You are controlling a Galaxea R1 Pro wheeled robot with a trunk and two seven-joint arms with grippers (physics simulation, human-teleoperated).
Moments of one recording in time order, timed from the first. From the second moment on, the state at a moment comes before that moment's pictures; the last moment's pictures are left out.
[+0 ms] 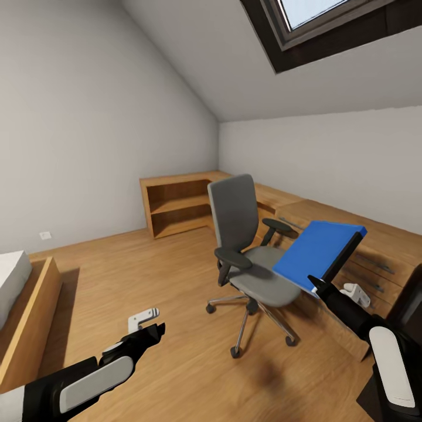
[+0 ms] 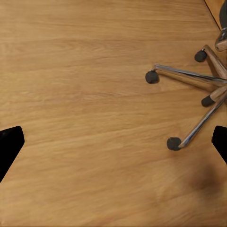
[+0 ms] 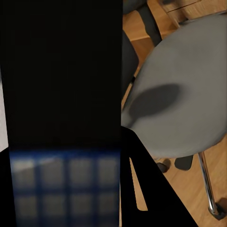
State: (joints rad) left arm -0.65 0.48 -1.21 -1.37 1.52 -0.09 0.87; right arm -0.32 -0.06 -0.38 -1.56 -0.82 0.68 -0.04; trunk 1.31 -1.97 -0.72
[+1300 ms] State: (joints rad) left arm -0.65 0.45 -1.21 -1.35 1.52 -0.09 0.87; right arm -0.32 -0.06 -0.38 -1.56 -0.82 0.68 -0.04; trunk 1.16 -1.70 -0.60
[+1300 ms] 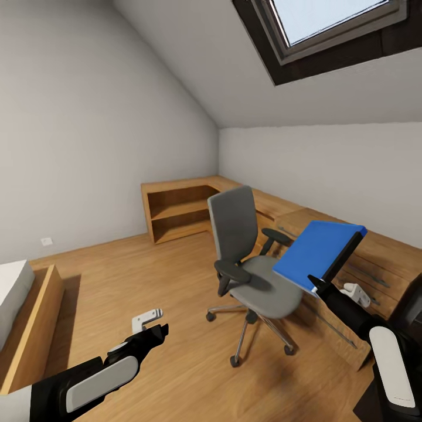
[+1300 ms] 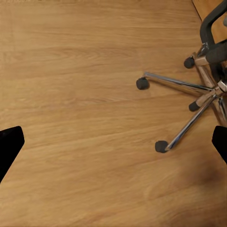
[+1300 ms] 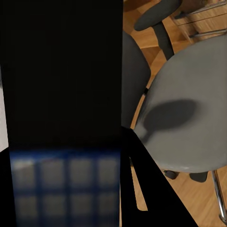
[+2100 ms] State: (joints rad) left arm -0.65 0.45 -1.21 -1.35 1.51 -0.09 0.87; right arm -0.32 -0.06 -0.39 -1.56 -0.82 0.68 -0.04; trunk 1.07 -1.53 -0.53
